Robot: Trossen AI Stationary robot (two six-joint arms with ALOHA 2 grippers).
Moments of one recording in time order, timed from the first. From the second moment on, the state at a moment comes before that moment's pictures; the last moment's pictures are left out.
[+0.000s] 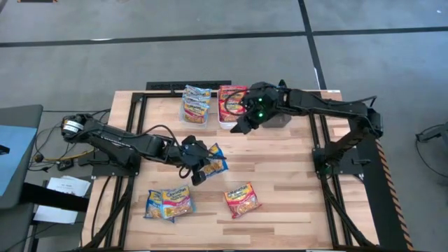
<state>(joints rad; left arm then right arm) -0.22 1.39 1.08 -0.44 -0.30 -0.46 -0.24 1.51 1.43 -0.58 -0.40 0.77</state>
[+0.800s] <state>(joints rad) -0.20 1.39 1.08 -0.38 -0.32 -0.45 -0.16 1.72 1.43 -0.46 -0.52 0.86</state>
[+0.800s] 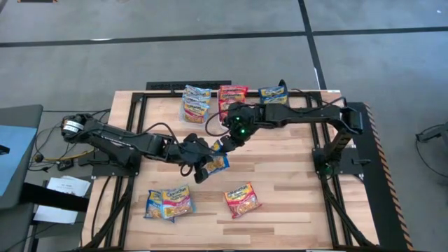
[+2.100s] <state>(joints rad) -0.08 1.39 1.08 -0.32 0.02 -0.46 -0.12 1.72 1.43 -0.44 -0.47 0.89</state>
